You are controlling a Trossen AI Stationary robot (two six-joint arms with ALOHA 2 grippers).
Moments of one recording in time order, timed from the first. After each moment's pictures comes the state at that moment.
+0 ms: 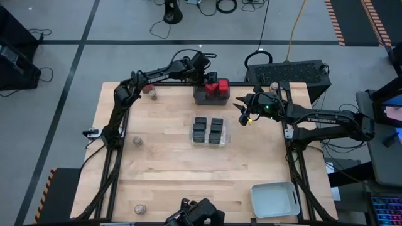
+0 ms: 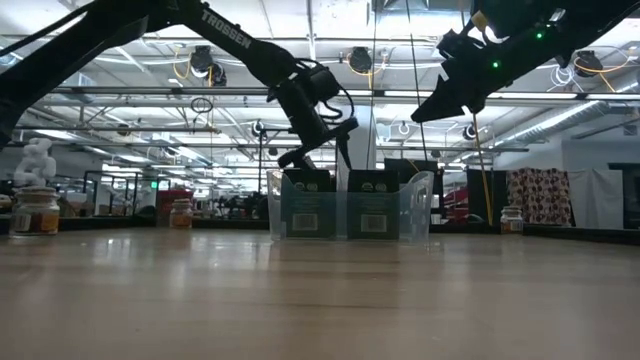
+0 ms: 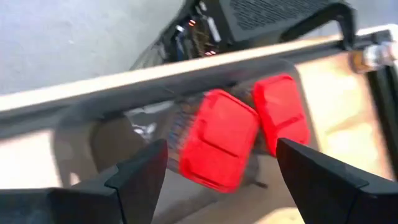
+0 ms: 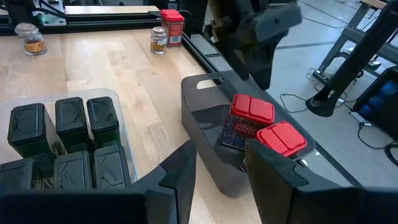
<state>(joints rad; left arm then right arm) 0.61 2.17 1.88 -0.61 0.06 -0.75 -0.34 1.02 0.60 0.03 0.21 -0.06</state>
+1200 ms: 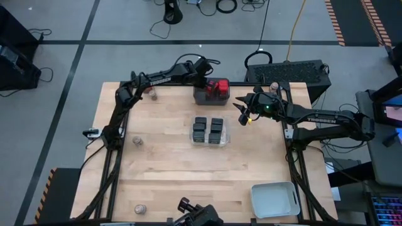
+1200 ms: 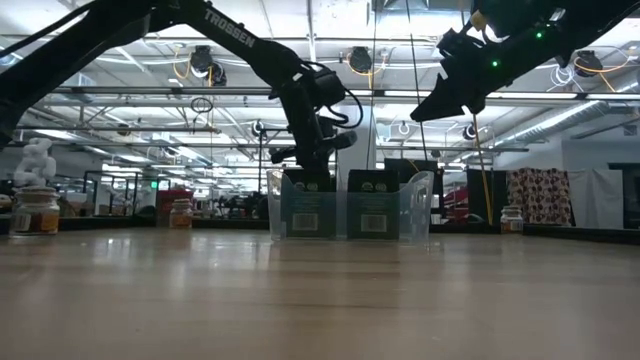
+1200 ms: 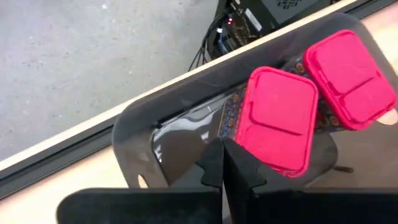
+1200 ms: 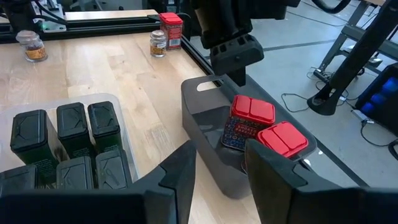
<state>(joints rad) 0.57 2.18 1.88 -0.69 -0.14 -0.48 -0.34 1.02 0.60 0.03 0.21 -0.04</state>
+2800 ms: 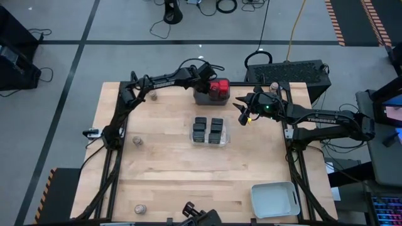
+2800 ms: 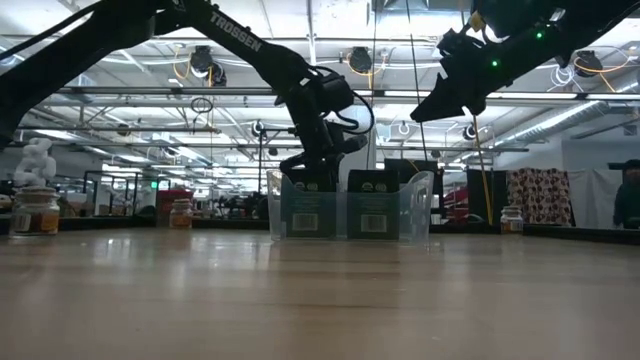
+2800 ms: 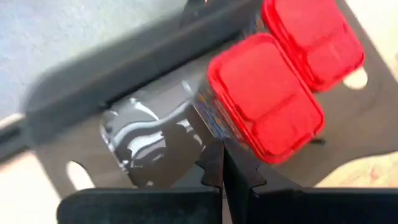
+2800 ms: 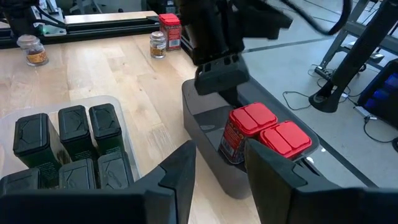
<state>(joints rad) 0.52 2.21 1.88 -0.67 -0.06 -0.48 -0.34 1.02 0.60 0.03 0.21 -0.01</state>
